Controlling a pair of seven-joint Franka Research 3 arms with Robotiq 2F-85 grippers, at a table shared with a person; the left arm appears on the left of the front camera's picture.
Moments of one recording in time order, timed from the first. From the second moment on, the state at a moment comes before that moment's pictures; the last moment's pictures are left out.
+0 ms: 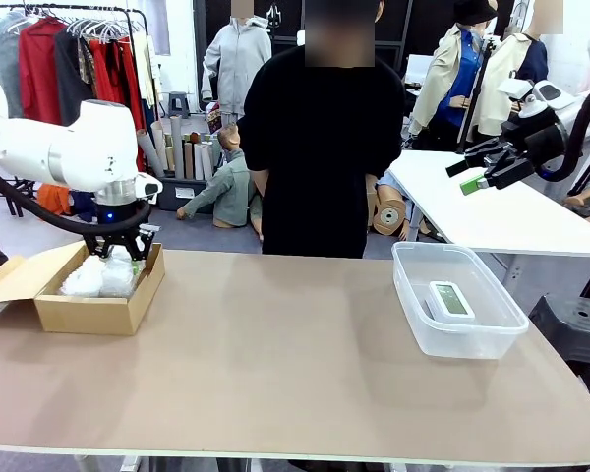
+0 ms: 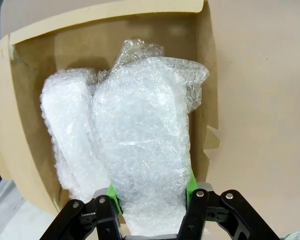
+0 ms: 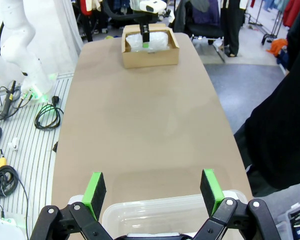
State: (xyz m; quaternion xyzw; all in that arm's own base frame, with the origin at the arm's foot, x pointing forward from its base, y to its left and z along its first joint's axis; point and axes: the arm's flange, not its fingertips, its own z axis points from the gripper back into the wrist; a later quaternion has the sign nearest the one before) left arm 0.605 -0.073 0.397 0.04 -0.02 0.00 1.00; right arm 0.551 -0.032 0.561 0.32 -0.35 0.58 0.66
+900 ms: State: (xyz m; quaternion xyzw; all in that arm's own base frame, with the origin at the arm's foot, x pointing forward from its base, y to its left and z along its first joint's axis) left arm 0.610 -0.062 0.365 0.03 0.01 0.00 1.00; right arm 0.551 -0.032 0.561 0.32 -0.35 0.58 0.66
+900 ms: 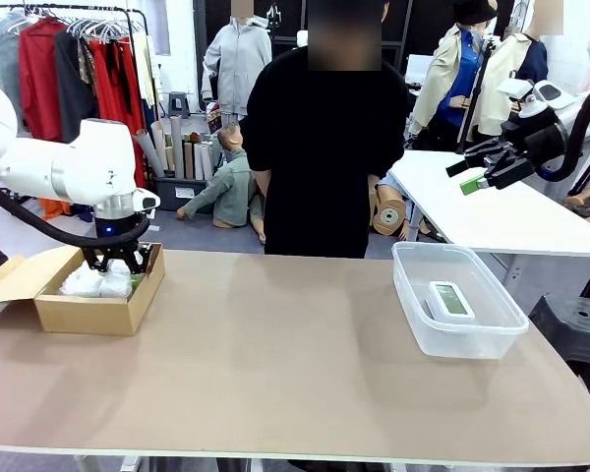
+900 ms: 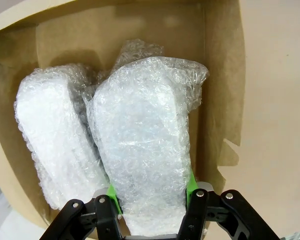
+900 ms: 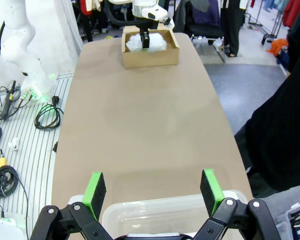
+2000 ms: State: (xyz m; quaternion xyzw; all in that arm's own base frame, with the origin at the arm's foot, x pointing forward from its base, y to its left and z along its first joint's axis) left arm 0.616 -0.060 0.370 0.02 0.00 0.01 1.00; right arm 0.551 -0.032 0.561 0.32 -0.35 0.58 0.66
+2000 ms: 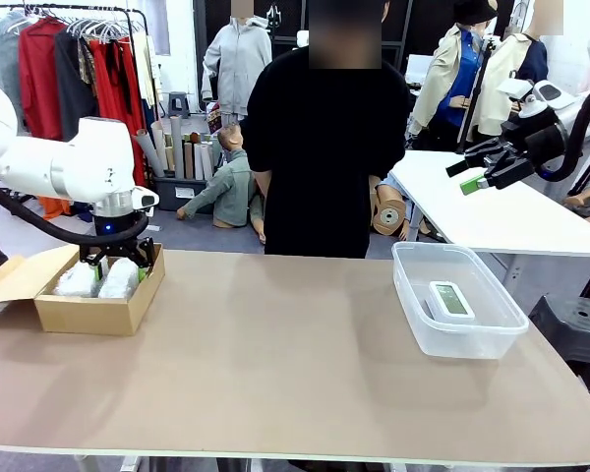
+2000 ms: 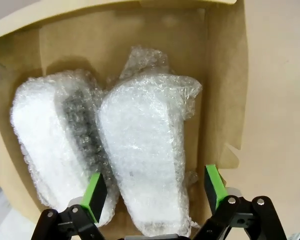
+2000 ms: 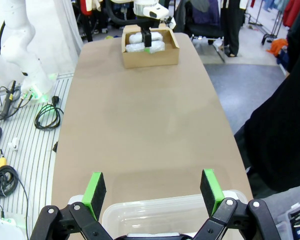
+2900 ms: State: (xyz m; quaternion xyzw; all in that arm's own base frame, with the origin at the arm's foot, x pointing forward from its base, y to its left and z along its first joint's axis) left arm 0.614 -0.061 0.457 0.02 -0.03 0.01 1.00; right arm 0.551 -0.032 0.561 0.32 -0.35 0.58 0.66
